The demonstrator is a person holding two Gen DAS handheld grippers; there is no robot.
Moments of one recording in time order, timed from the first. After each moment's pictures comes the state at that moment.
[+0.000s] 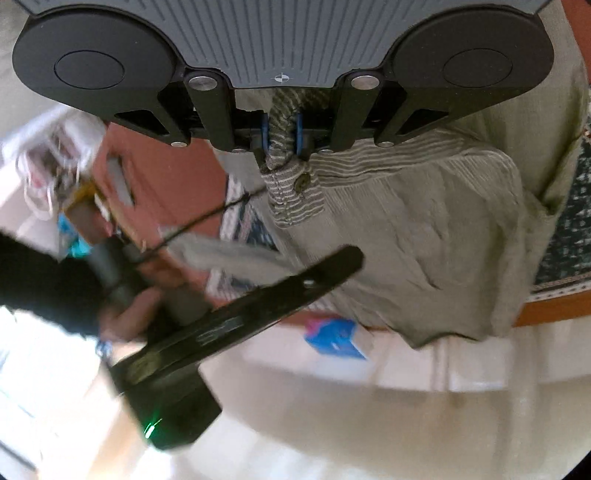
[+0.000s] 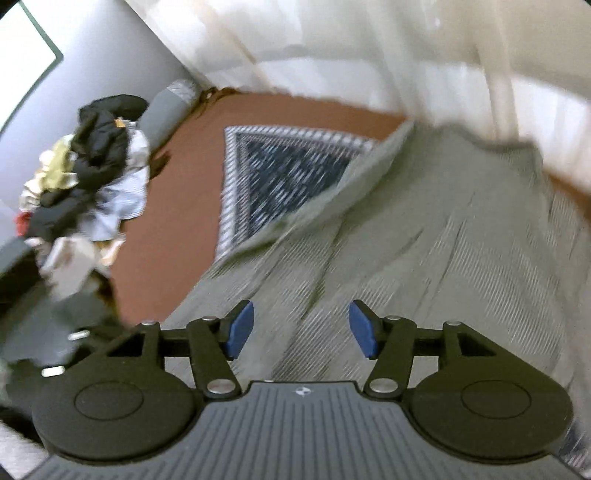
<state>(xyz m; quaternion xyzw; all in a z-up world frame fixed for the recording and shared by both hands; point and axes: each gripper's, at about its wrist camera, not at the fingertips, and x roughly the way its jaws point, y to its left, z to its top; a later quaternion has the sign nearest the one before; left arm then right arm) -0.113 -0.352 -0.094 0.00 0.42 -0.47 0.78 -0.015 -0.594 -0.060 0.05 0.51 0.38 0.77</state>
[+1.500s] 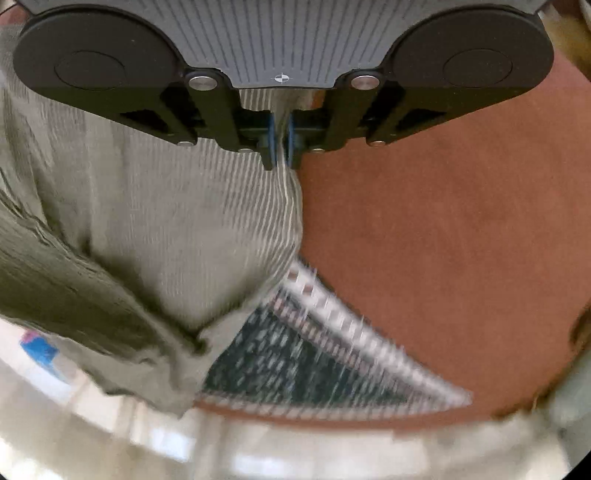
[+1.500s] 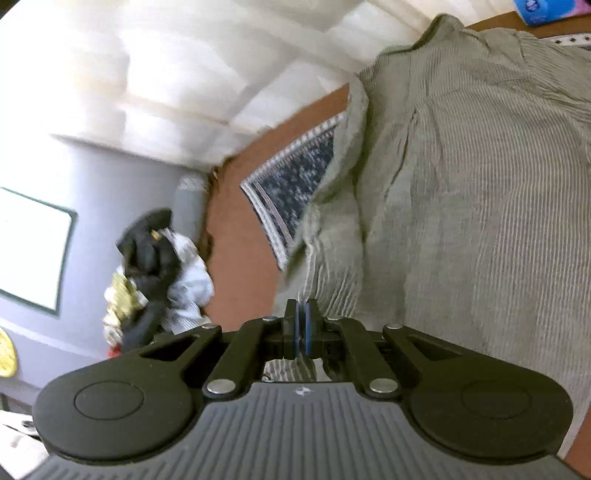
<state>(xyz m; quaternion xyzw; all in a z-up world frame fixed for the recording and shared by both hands) -0.117 -0.211 -0.151 0.03 0.49 -0.07 0.87 -0.070 -0.661 -0.093 0.36 0.51 0.32 0.72</state>
